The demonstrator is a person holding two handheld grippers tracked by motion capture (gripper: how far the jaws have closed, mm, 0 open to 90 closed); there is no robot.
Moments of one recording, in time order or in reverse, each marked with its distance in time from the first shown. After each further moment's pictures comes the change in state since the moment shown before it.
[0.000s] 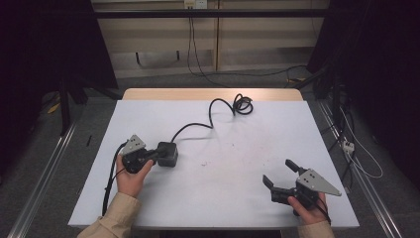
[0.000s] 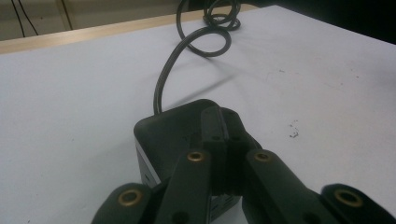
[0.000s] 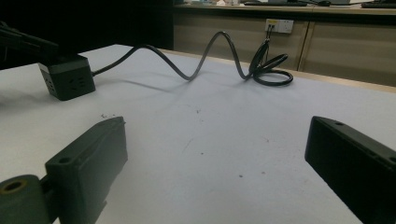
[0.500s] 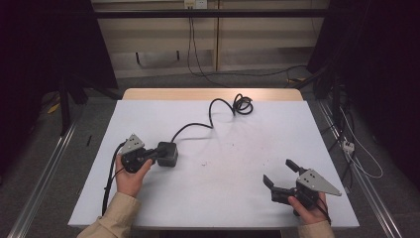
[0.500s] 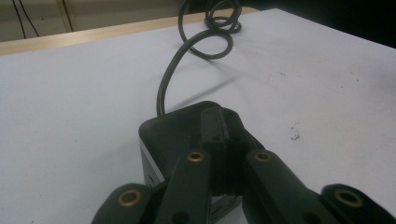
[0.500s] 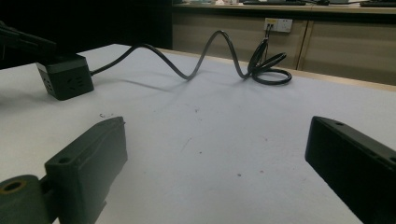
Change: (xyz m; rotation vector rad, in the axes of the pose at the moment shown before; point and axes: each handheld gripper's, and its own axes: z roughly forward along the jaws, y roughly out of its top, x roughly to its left) left arm 0.002 0.001 -0.001 -0.007 0.001 0.000; right arm 0.000 -0.001 0.000 0.000 -0.004 0.007
